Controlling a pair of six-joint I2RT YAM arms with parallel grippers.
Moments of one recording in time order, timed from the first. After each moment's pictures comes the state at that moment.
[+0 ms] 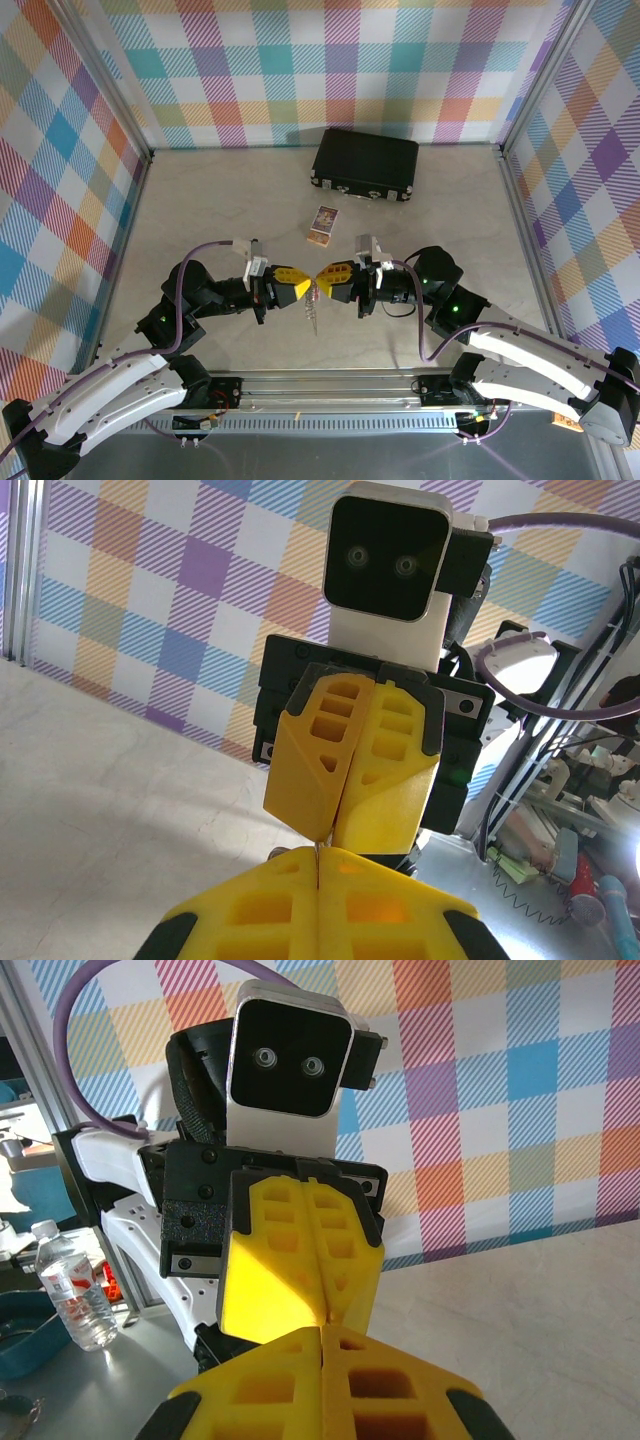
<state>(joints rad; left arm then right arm) -0.80 0.66 0.62 0.12 0.58 -0.39 0.96 0.90 0.67 0.34 -0.55 0.21</state>
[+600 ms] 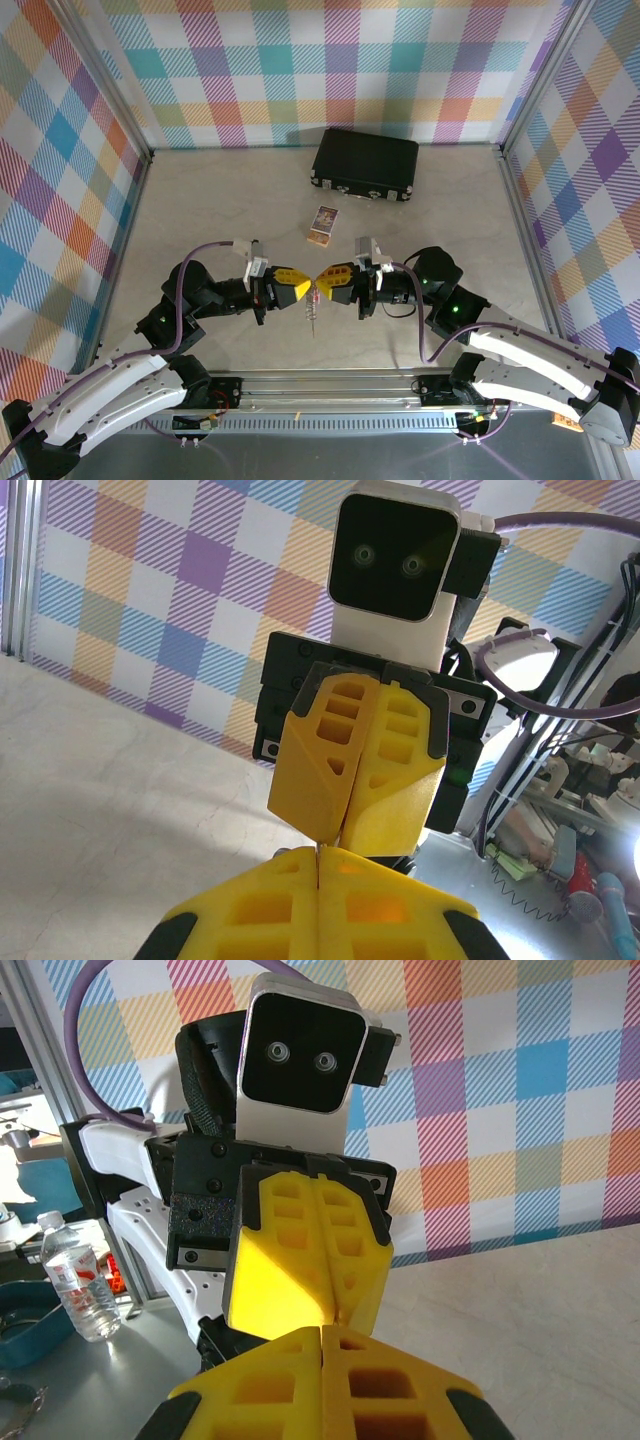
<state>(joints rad) -0.80 0.66 0.62 0.11 0.58 -0.39 0.96 0.90 0.67 0.34 -0.56 0.20</state>
